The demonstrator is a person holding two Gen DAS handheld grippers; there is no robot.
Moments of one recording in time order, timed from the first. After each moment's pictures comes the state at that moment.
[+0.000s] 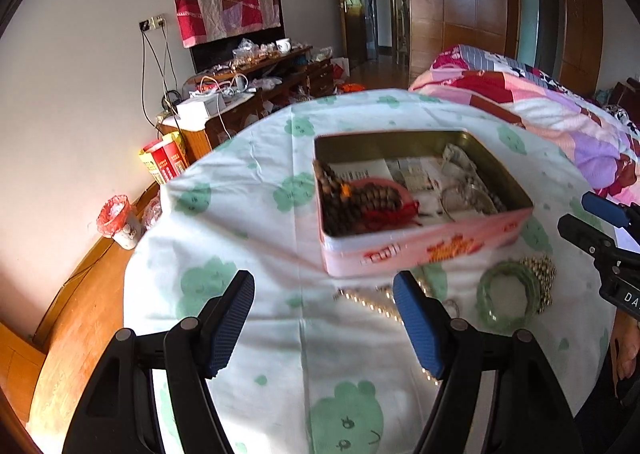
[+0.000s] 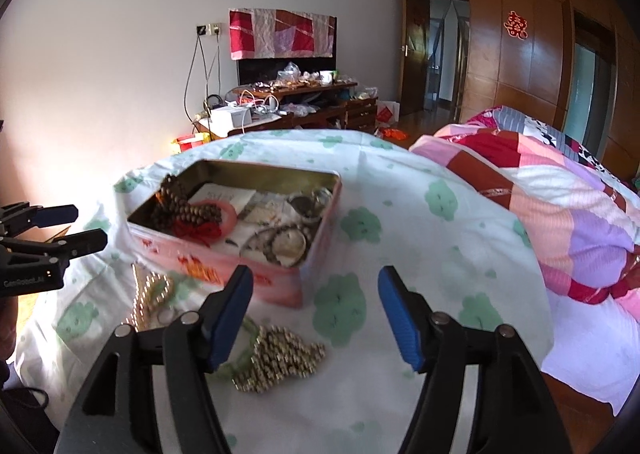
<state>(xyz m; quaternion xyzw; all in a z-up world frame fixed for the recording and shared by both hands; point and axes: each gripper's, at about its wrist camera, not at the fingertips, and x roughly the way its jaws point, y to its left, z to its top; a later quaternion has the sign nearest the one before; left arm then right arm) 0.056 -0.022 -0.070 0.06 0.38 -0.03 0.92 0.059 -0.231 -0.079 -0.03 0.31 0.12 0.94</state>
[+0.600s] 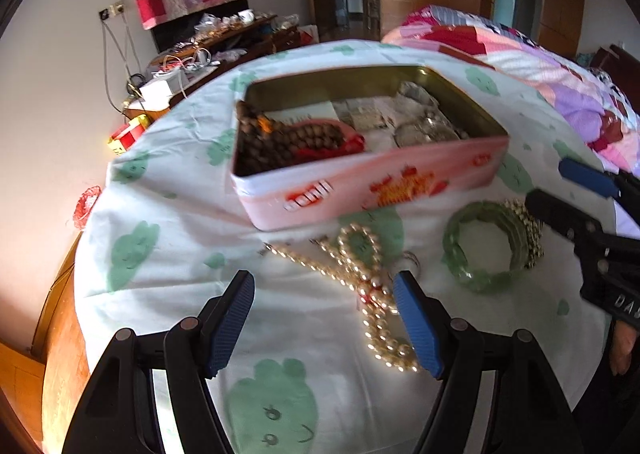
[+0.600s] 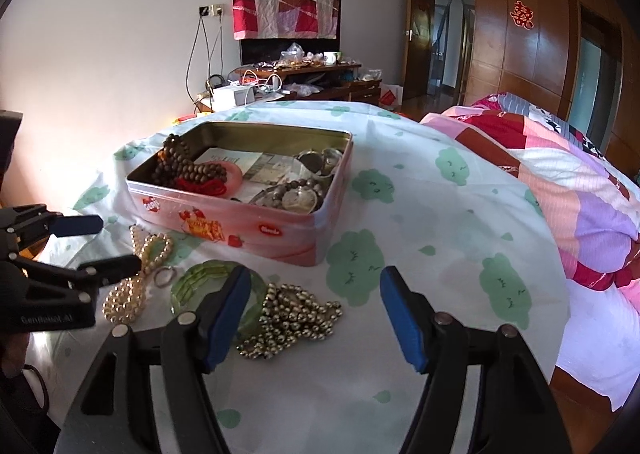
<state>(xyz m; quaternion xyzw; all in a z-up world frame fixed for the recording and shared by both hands) 0.057 -0.061 -0.110 0.08 0.44 -0.08 0.89 0.051 -0.223 -0.103 -0.04 0.33 0.13 0.93</state>
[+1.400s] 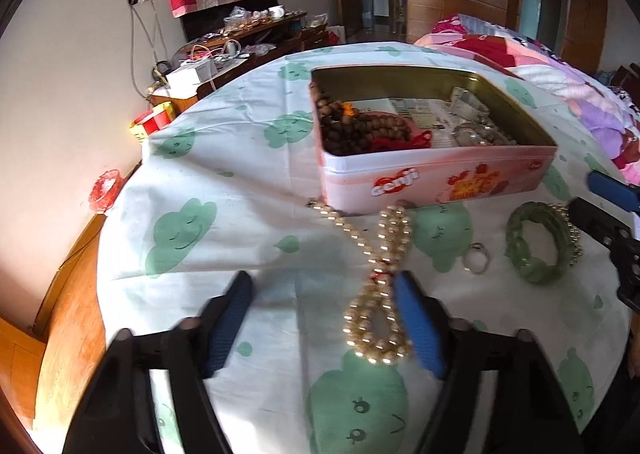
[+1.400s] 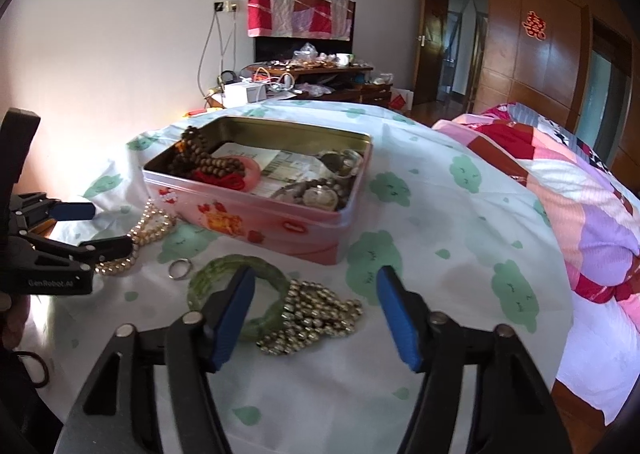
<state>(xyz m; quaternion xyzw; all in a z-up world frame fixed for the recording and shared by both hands) 0.055 -0.019 -0.110 0.06 0.43 -0.05 0.90 0.048 -0.210 -0.102 -0.05 0.33 0.15 0.93</state>
